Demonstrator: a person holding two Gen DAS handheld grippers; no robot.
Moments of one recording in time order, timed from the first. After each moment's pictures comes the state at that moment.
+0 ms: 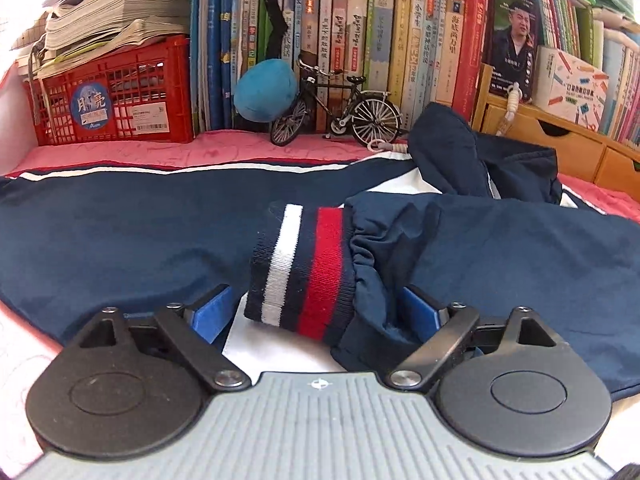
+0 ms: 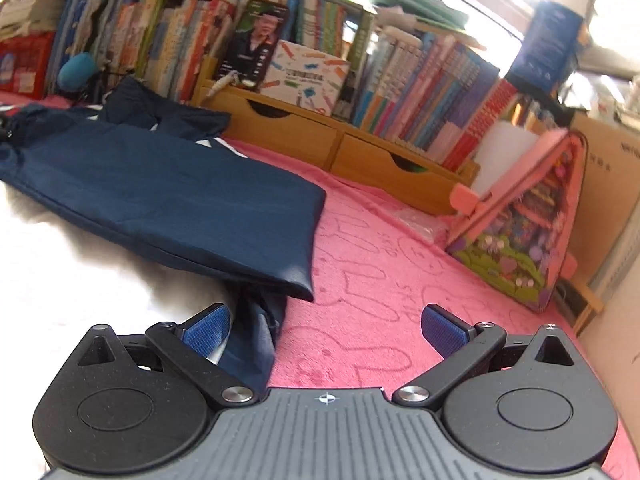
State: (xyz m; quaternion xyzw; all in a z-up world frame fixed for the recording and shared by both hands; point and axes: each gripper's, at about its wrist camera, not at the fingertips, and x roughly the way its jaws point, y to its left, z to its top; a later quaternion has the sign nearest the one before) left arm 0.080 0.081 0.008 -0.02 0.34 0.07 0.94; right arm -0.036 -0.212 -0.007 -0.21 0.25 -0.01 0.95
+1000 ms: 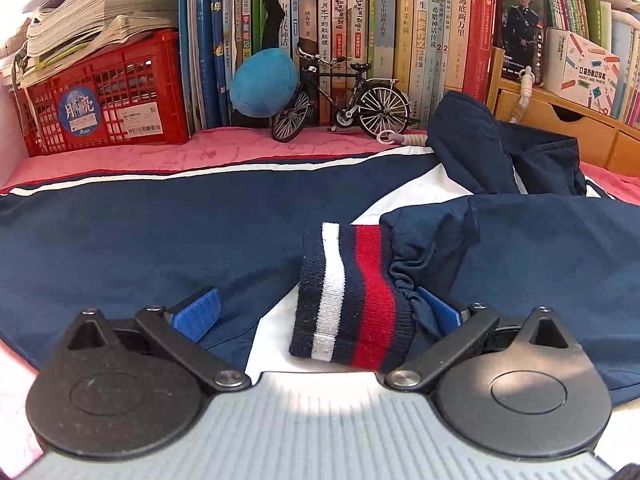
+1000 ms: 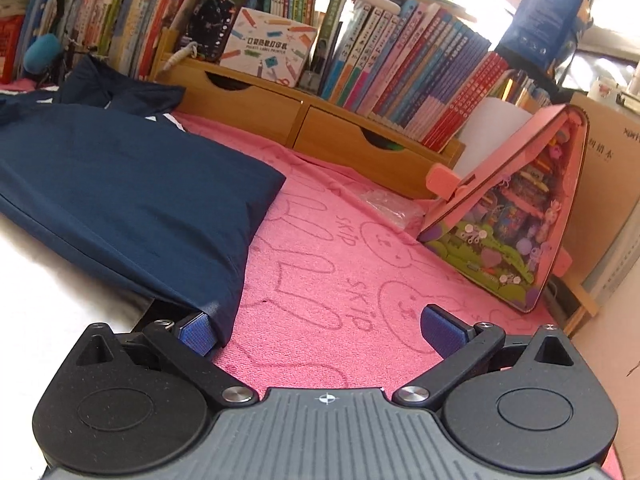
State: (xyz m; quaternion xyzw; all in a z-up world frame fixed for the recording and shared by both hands) left arm 0.100 0.102 0.004 -0.02 0.35 0.06 0.93; right arm 0.001 -0.260 -0.014 -0.21 0.28 -0.07 0.93
